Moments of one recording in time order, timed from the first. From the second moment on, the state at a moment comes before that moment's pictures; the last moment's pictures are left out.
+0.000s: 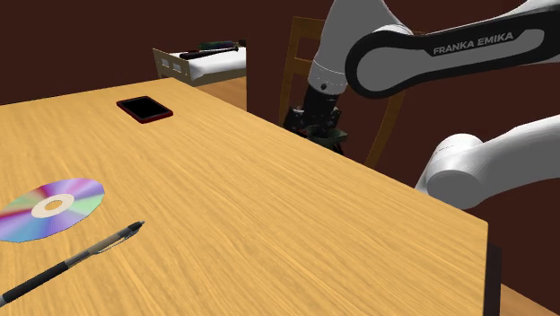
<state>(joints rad) 0.06 -0.79 0.37 -2.68 0.21 2.11 0.66</state>
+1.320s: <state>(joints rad) 0.05 -0.81 0.35 -2.60 0.19 2.00 0.66</state>
